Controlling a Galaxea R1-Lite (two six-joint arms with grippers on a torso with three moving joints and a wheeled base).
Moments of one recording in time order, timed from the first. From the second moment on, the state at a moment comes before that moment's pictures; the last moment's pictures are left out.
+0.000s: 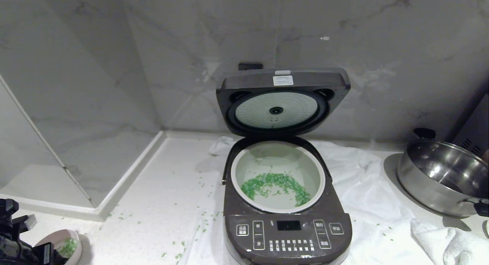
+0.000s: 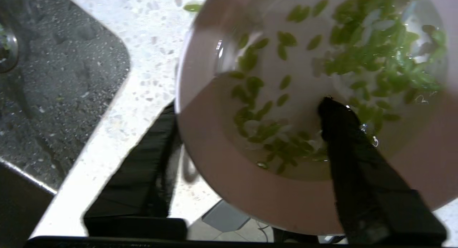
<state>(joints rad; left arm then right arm) 0.67 2.01 -0.56 -0.24 0.05 0.16 0.00 0.00 0.00 0.00 0.00 0.00</state>
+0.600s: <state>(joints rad) 0.67 2.03 -0.55 -0.24 0.05 0.16 0.00 0.00 0.00 0.00 0.00 0.00</state>
